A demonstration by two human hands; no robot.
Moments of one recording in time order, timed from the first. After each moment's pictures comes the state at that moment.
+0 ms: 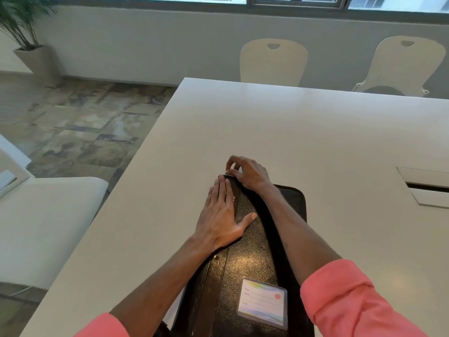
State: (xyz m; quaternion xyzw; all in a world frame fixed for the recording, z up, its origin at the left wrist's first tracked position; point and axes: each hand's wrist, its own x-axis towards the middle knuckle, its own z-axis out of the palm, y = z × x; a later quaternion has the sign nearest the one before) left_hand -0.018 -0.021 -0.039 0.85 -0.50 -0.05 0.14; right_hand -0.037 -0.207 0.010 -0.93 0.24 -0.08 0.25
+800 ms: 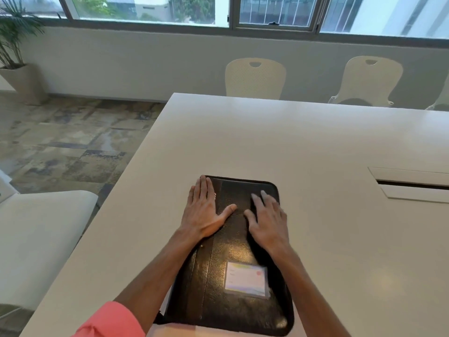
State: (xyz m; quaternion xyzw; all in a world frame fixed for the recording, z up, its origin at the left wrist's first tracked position) left_hand 0.008 -0.011 -0.026 0.86 -0.48 -0.07 0.12; right_hand -0.182 -0.115 -0.006 -0.88 0.42 -0.10 0.19
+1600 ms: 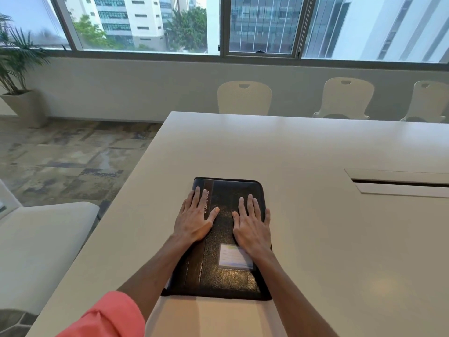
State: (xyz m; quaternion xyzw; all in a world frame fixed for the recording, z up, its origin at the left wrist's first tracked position) left_hand -0.016 0.034 -0.014 0.87 -0.46 -0.10 0.15; right_hand -0.187 -0.075 -0.030 -0.89 0.42 -0.09 0.13
